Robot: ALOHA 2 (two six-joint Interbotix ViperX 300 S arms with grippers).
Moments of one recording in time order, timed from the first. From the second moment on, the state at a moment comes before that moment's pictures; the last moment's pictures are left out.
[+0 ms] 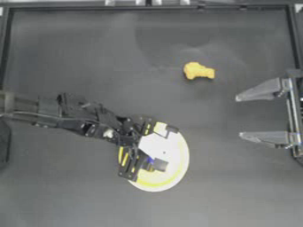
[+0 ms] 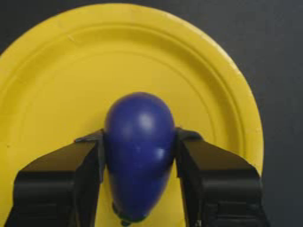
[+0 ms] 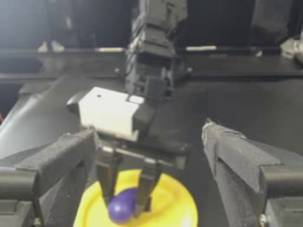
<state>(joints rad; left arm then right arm) 0.04 0.29 0.34 -0.45 0.42 0.70 -0.06 -0.88 1.18 0.02 -0.23 0.00</state>
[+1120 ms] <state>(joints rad) 0.08 0.10 0.37 -0.41 0.42 0.70 -0.06 -0.88 1.18 0.02 -0.23 0.00</state>
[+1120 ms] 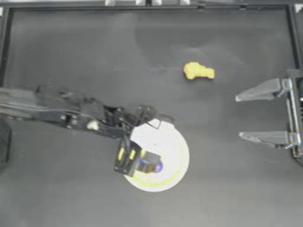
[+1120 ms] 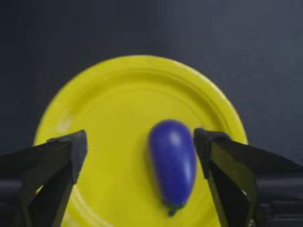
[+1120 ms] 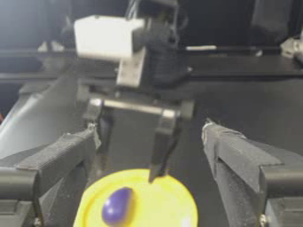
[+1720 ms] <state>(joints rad) 0.10 -0.26 0.63 -0.42 0.19 0.70 -0.06 -0.88 1.18 0.02 -0.22 0.00</state>
